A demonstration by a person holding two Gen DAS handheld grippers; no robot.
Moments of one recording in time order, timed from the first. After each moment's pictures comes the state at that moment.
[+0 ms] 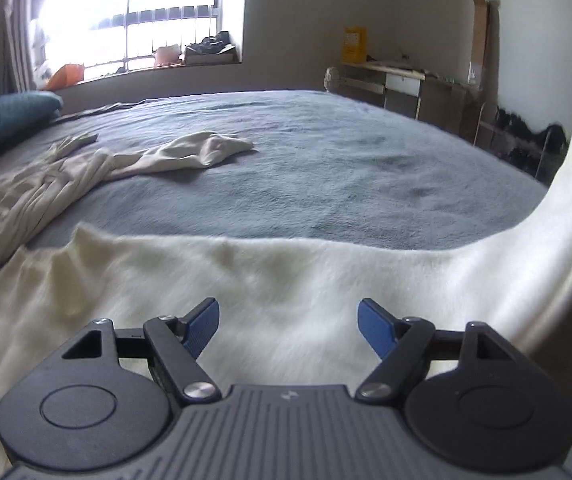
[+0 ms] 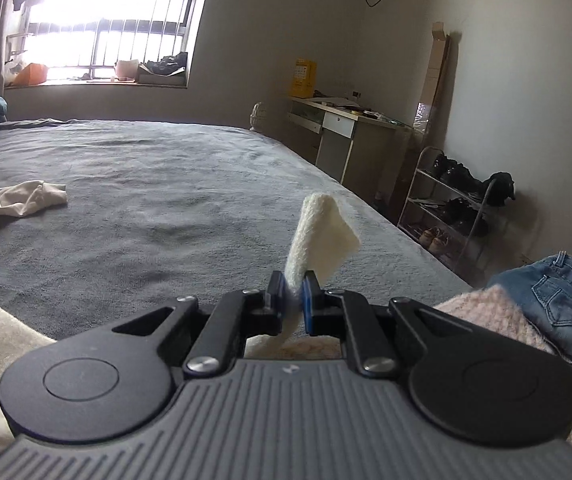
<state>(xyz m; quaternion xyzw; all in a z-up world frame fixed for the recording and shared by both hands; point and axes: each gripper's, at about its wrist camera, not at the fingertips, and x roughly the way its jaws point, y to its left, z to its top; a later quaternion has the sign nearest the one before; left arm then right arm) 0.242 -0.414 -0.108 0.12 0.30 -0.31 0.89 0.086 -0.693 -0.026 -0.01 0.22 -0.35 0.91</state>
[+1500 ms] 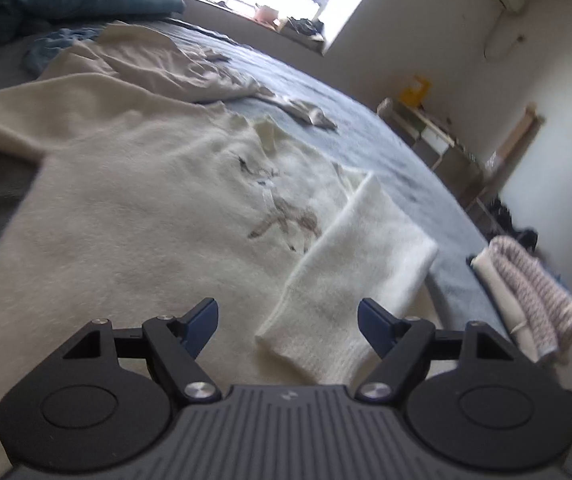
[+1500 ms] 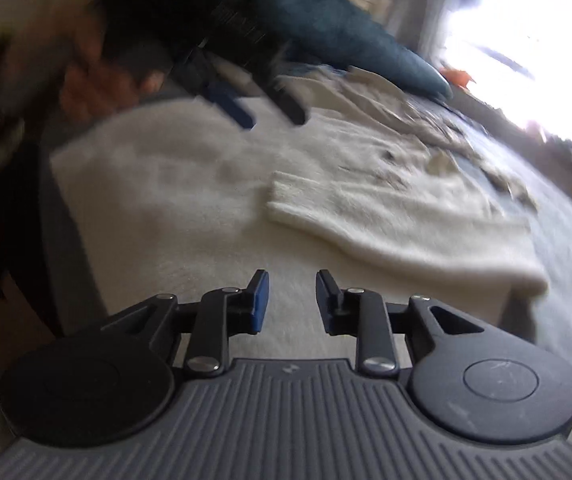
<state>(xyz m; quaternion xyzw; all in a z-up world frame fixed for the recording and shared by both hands) 0.079 -0.098 -0.077 -0.11 0.39 -0.29 0.87 -0.097 -0.331 -0.079 -0.14 0.28 0.19 0.93</state>
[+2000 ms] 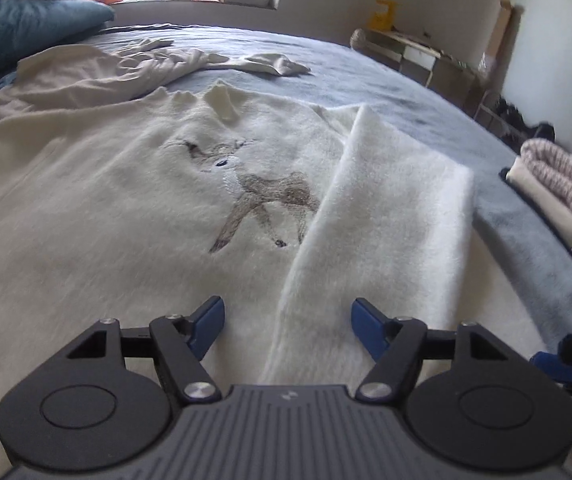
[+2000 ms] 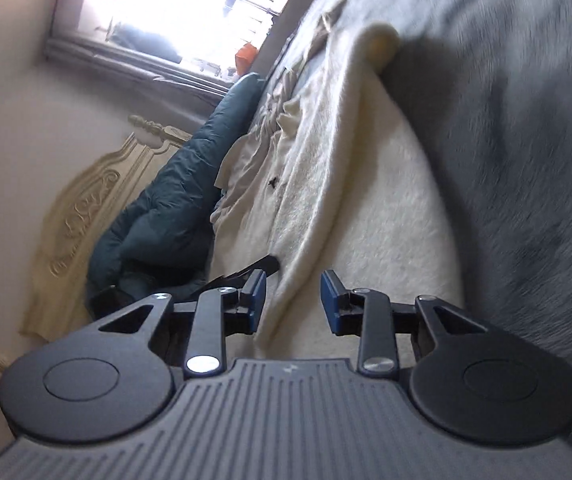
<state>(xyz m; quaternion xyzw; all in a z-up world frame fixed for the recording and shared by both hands) 0.127 -0.176 -0.107 0.05 0.39 -0.31 0.86 -0.082 -0.449 -0.140 0.53 0.25 0.10 0.81</state>
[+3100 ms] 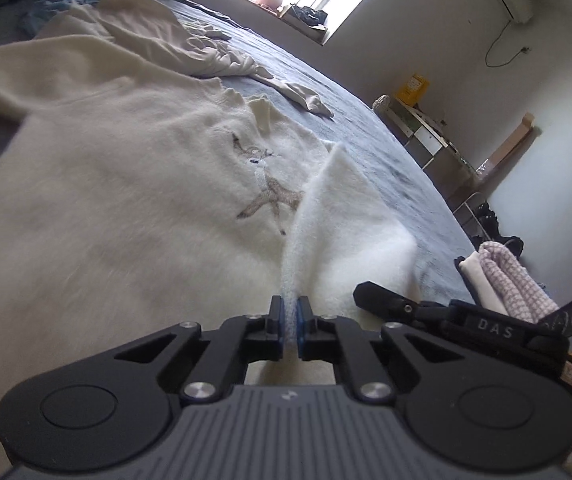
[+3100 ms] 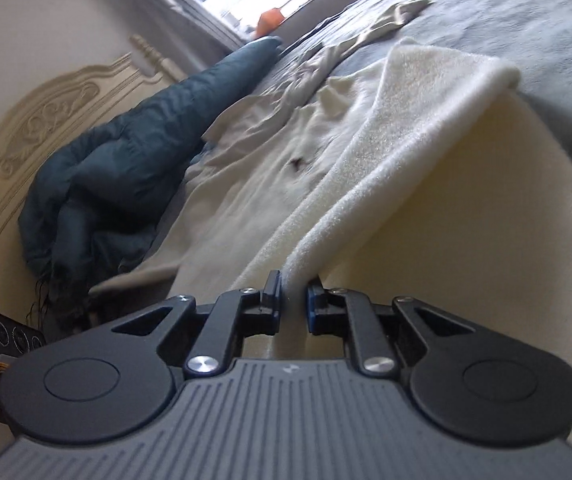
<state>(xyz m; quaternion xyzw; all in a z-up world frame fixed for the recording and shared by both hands) 0.068 -0.082 -0.088 -0.18 0.41 -0.30 0.84 0.000 -0.368 -0.104 0.34 0.30 0.10 0.89</state>
